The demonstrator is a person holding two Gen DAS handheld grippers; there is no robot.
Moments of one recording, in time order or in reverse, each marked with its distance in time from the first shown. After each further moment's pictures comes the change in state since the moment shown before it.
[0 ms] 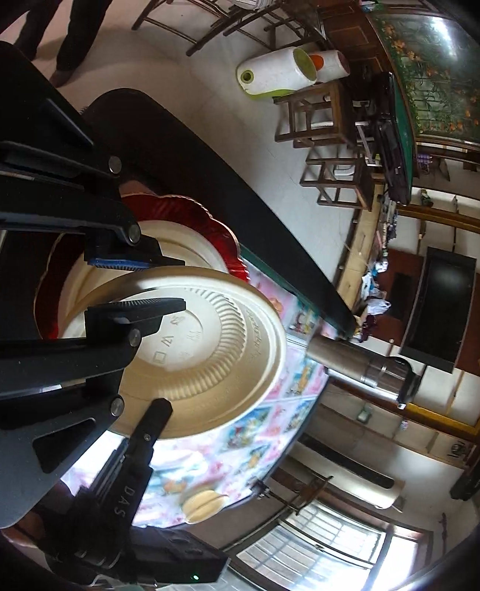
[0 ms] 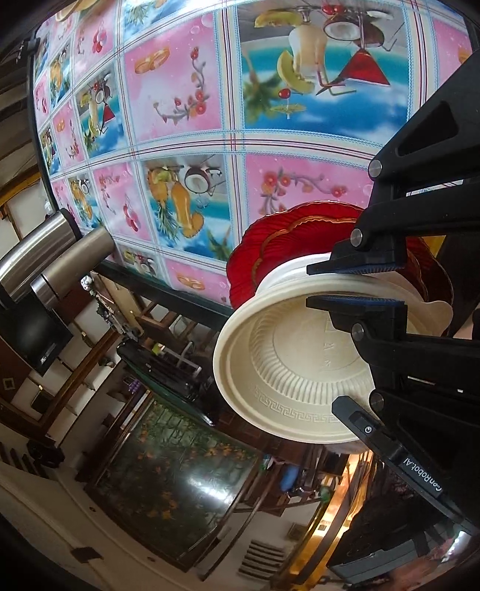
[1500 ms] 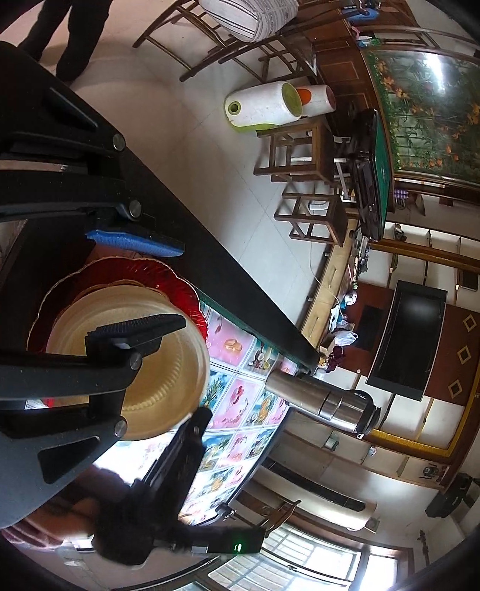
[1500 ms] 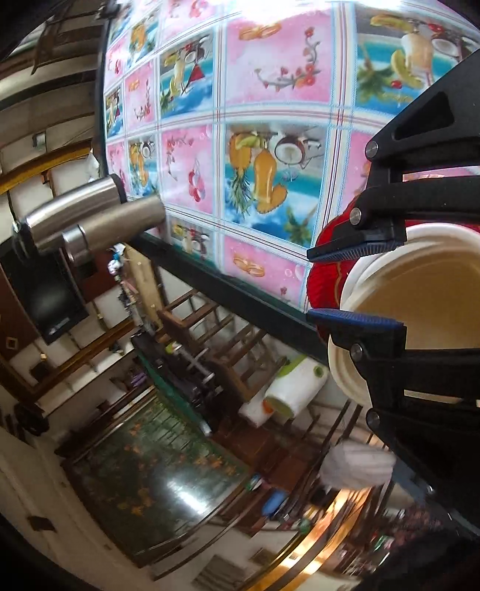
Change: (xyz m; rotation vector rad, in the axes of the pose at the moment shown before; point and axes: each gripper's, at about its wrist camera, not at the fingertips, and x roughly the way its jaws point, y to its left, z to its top) left arm -0.036 0.026 0.012 -0.057 -0.139 0.109; right arm 0.037 0.040 0.051 -0.196 -0.096 -0.104
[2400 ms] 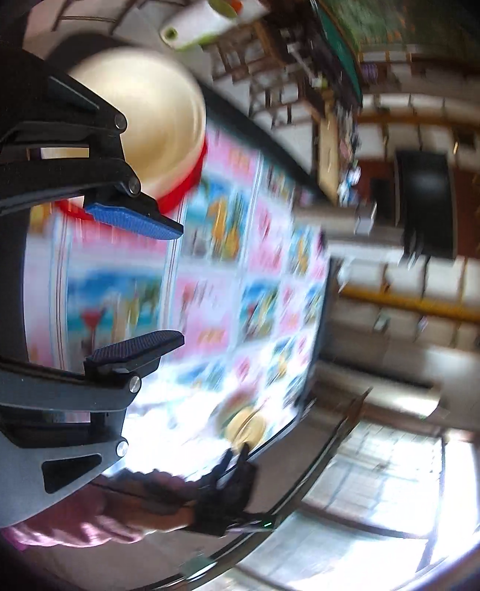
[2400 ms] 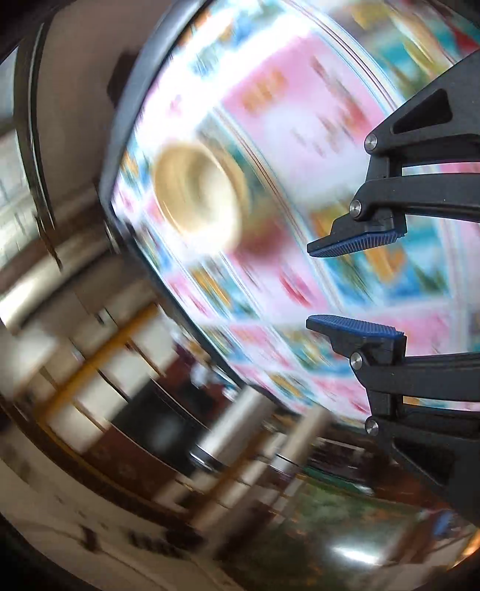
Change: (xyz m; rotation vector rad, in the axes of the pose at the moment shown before) left arm -0.007 -0.204 -0.034 0.368 0.108 -0.326; right arm -0.190 -0.320 0.032 0.535 -0.385 -0.294
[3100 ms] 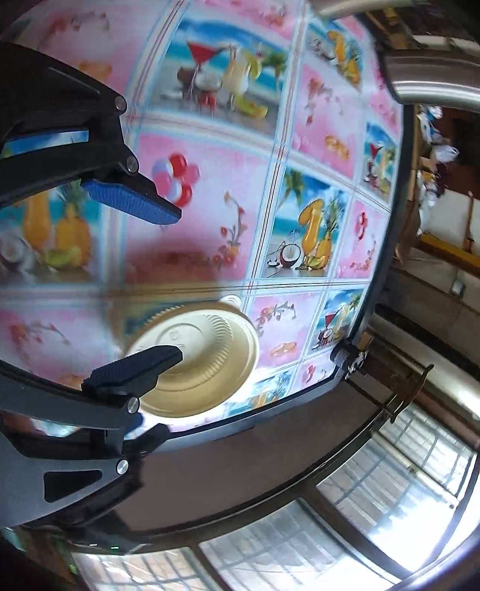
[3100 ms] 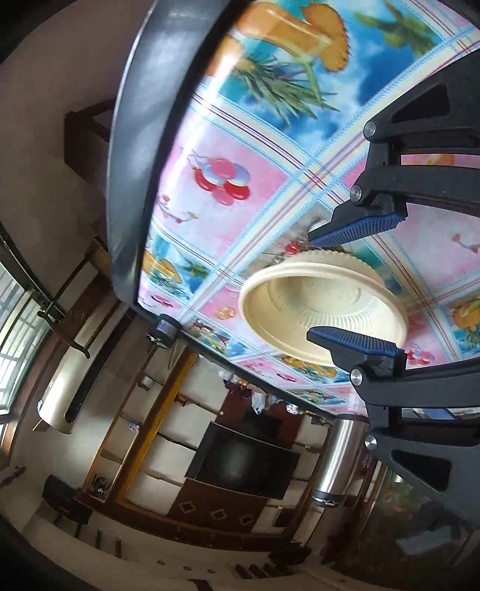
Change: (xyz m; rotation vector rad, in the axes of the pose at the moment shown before) left arm 0.287 -0.194 0.129 -0.162 0.292 -0.208; right arm 0.061 -0.131 0.096 0.317 -0.039 -0.012
